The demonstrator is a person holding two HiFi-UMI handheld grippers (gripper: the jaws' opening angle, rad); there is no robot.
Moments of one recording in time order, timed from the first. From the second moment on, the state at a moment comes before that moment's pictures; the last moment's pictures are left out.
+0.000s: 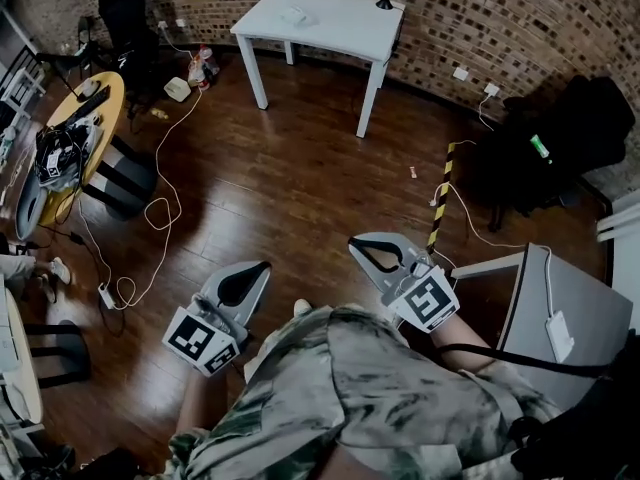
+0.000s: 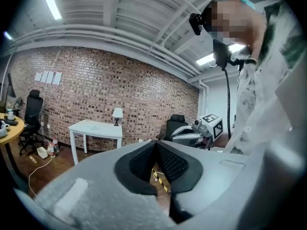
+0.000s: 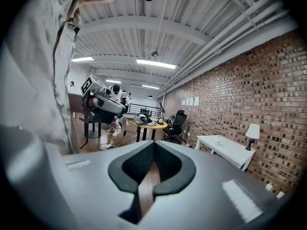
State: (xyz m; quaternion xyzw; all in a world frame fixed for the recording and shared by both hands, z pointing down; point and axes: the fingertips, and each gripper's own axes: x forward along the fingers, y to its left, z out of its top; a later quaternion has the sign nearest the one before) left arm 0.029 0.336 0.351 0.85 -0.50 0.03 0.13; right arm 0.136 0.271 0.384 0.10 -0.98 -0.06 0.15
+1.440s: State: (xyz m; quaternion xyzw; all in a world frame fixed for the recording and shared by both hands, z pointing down) left arm 0.214 0.379 0.348 0.86 -0.49 0.04 0.12; right arm 0.293 0.326 0.385 0.09 -0.98 -0.07 0.13
